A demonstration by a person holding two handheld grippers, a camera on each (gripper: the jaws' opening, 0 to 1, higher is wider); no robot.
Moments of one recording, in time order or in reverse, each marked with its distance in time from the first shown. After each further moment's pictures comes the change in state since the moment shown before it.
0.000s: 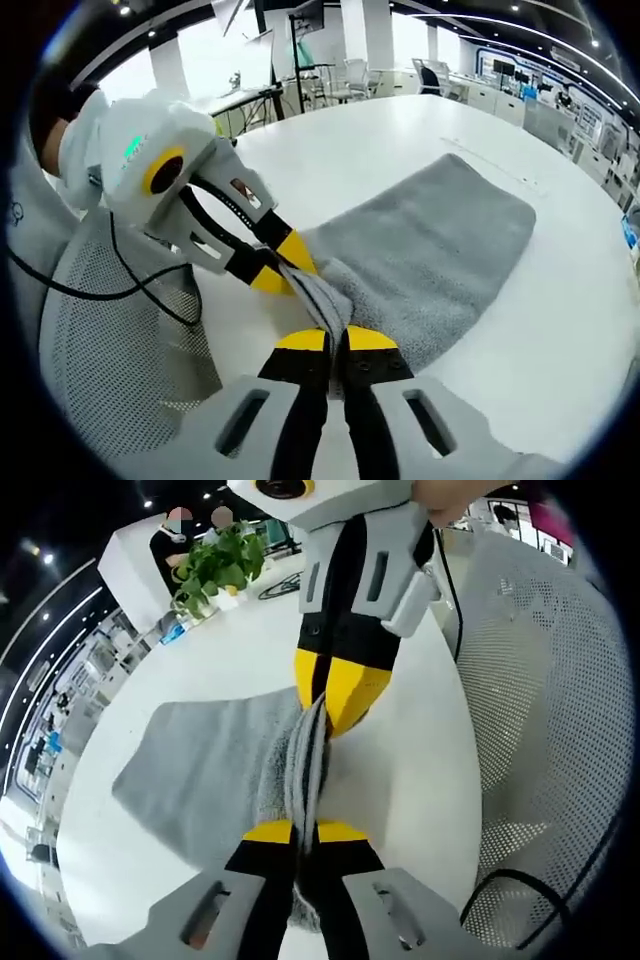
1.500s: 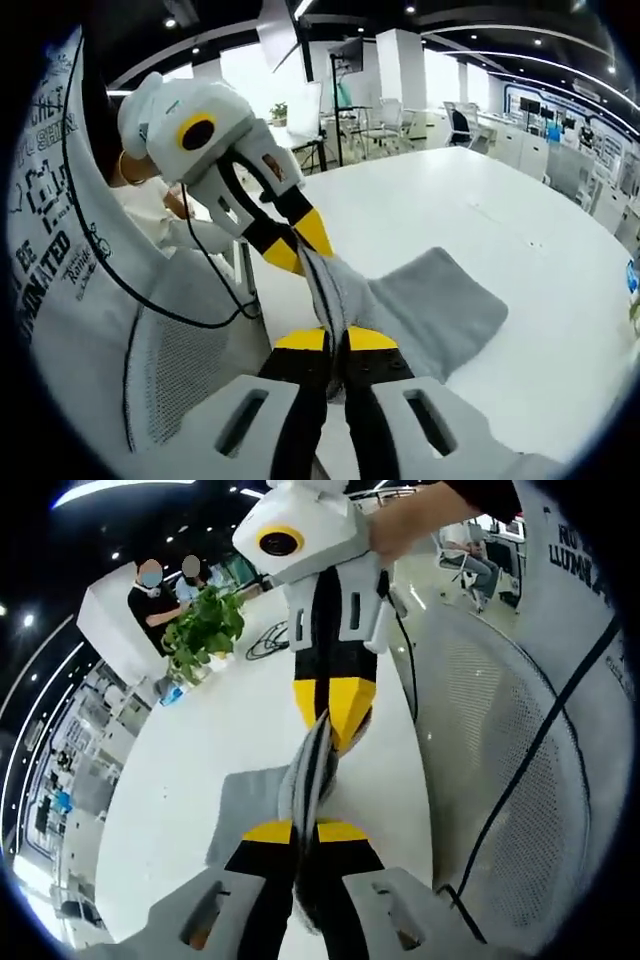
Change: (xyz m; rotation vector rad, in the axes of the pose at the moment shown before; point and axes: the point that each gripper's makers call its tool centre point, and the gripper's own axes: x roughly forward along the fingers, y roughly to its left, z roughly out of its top) left arm -0.108 0.008 0.075 0.167 -0.102 -0.026; right arm -0.091 0.051 0.056 -0.078 -0.154 0.130
